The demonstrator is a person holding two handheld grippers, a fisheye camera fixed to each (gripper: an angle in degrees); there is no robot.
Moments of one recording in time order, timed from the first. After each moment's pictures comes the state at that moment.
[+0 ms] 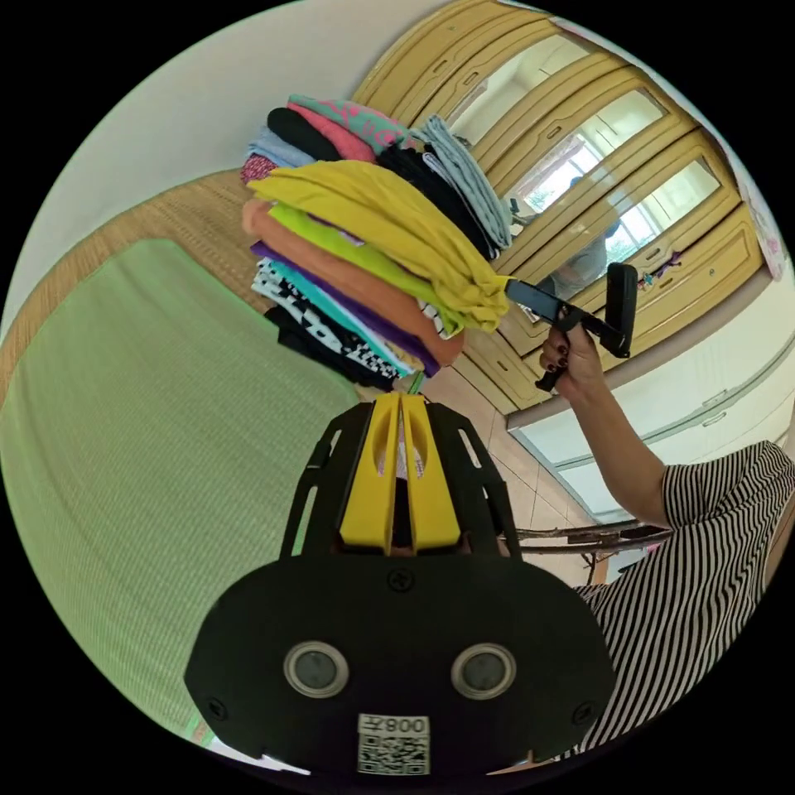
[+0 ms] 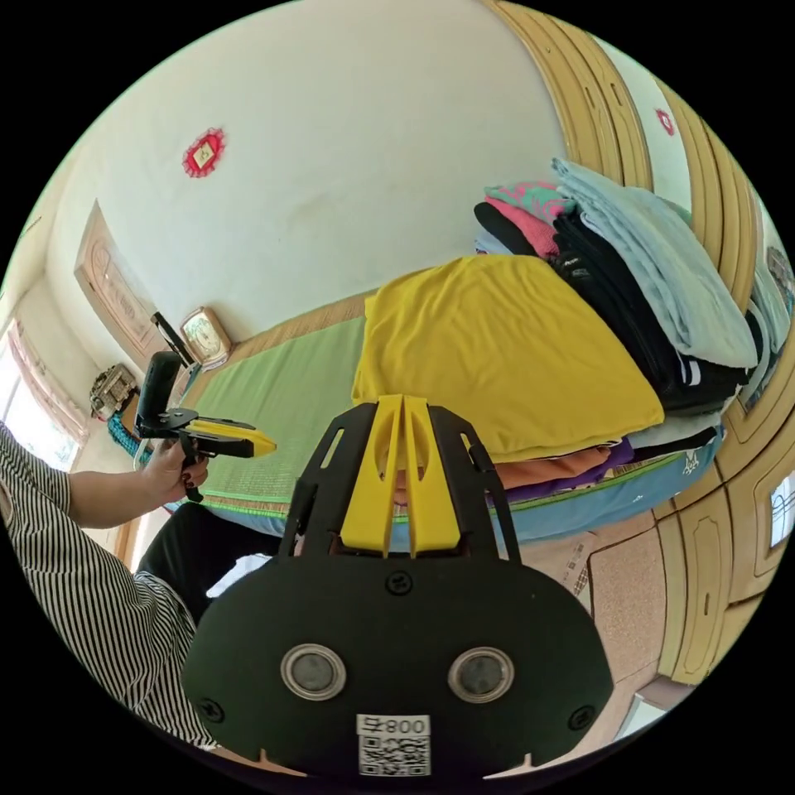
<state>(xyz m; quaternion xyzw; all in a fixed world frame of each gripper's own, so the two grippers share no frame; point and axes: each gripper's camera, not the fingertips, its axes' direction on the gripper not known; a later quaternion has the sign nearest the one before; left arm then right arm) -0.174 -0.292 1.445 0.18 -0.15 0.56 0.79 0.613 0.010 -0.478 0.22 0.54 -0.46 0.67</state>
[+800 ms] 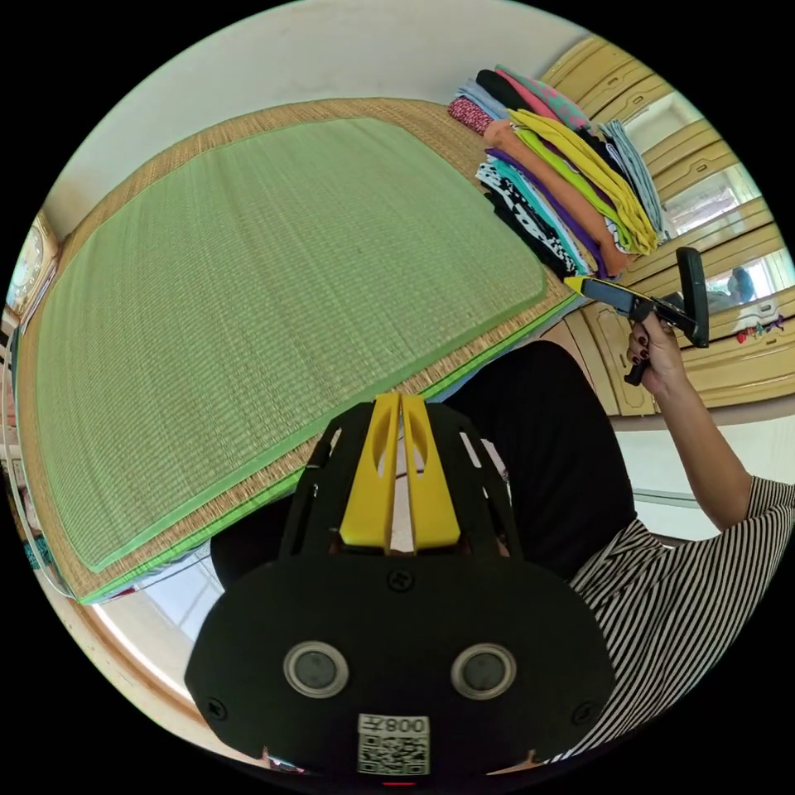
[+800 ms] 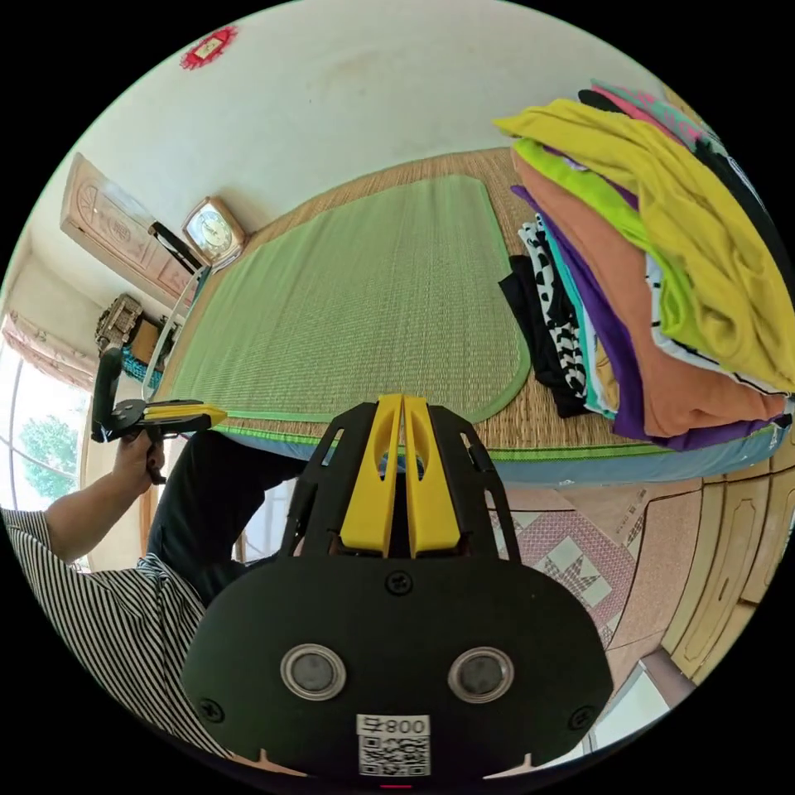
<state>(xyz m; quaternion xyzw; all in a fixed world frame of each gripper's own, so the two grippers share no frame) -0.354 -0.103 1.255 0.25 -0.29 0.34 0.86 0.771 -0.087 -0.285 0.06 0.60 -0.37 0.70</state>
